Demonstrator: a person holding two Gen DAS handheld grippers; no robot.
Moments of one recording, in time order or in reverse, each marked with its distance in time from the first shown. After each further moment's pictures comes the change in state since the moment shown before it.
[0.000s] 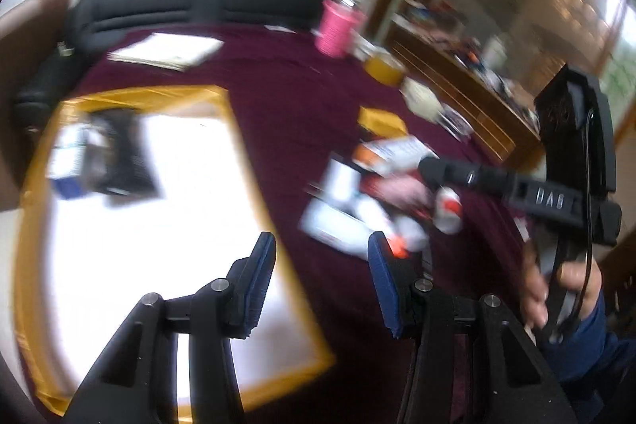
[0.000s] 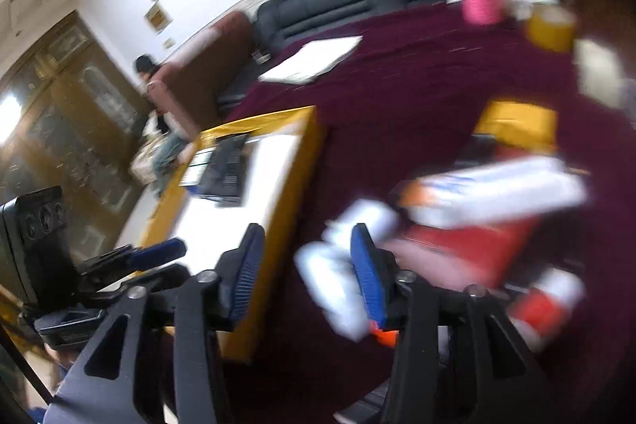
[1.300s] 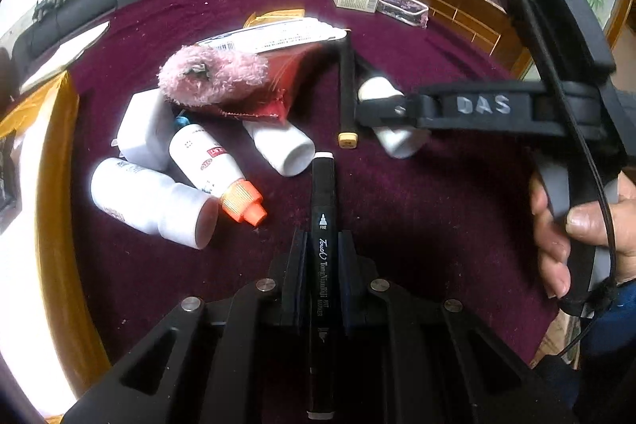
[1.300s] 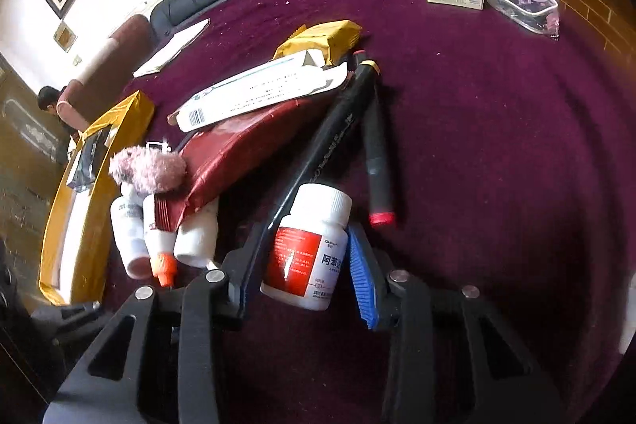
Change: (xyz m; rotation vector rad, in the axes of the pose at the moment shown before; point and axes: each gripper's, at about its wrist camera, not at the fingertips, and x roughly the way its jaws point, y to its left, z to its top) left arm 0.101 -0.121 -0.042 0.230 0.194 0.040; right arm -0.005 -0.123 -0.049 0.176 0.089 -0.232
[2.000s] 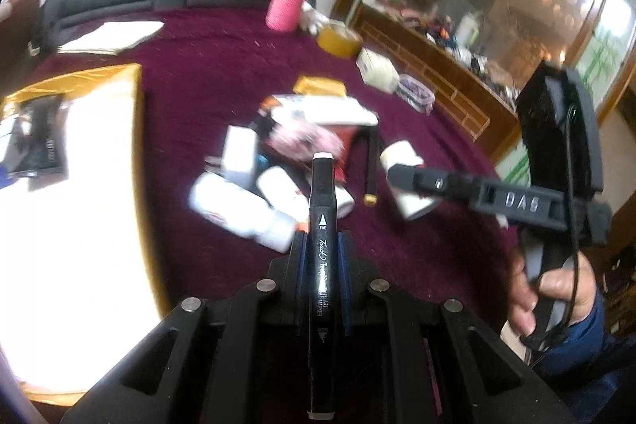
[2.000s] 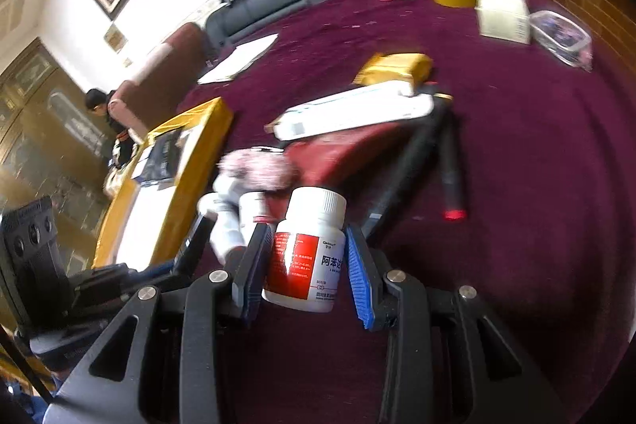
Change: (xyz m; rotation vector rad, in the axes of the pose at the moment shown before) left arm -0.076 0.070 -0.002 -0.212 -0.193 -0.105; right arm -0.041 0.044 -0.002 -0.075 -0.053 0.181
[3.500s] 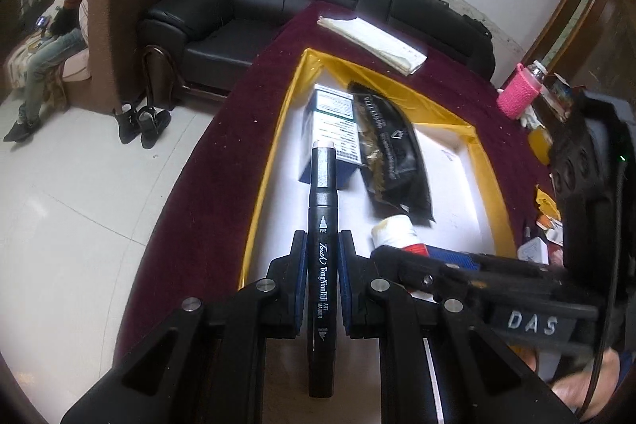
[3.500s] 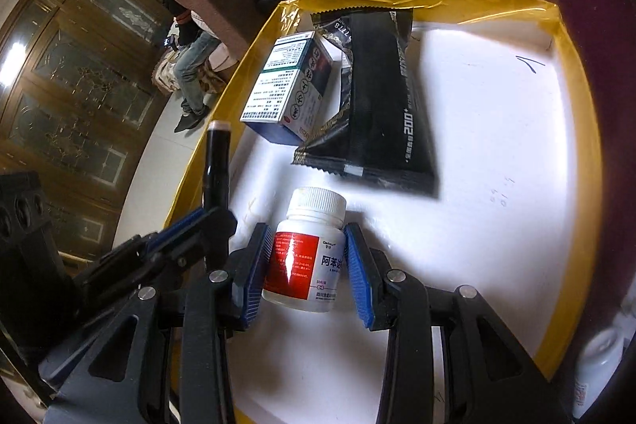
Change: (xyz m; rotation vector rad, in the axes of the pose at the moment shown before) left arm -0.073 0.253 -0.006 -0.413 -0.068 0.392; right arm 0.235 0.238 0.017 -0.188 0.395 0.182
